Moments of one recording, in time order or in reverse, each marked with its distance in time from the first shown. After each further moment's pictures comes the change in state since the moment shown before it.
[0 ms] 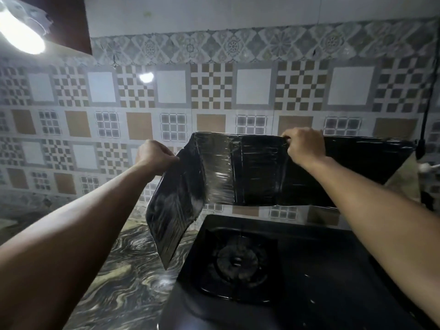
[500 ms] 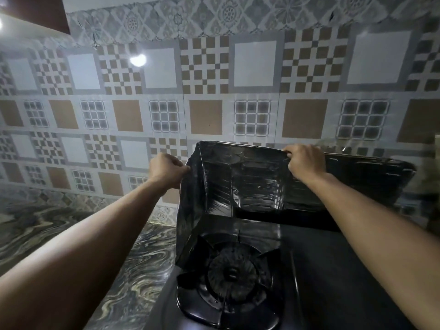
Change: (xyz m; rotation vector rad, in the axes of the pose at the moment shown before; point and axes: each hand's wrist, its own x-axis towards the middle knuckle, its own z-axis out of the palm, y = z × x) left_hand 0.023 -0.019 0.099 0.015 -0.047 -0.068; right_hand -0.009 0.042 0.107 0.046 -0.159 0.083
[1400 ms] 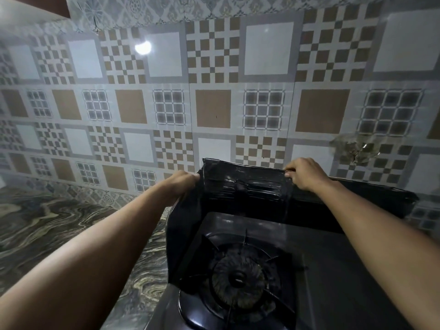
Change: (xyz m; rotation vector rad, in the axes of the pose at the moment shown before) left_hand -0.002 -0.015 0.023 -0.109 -0.410 -0.230; right_hand -0.004 0.007 0.048 0.200 -0.415 0.079
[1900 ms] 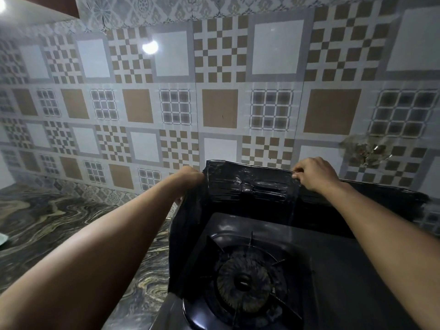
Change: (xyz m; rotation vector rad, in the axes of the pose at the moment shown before) left_hand 0.012 0.010 0.000 0.238 0.052 -0.046; right_hand 0.000 -0.005 -0.004 -0.076 0.042 0.010
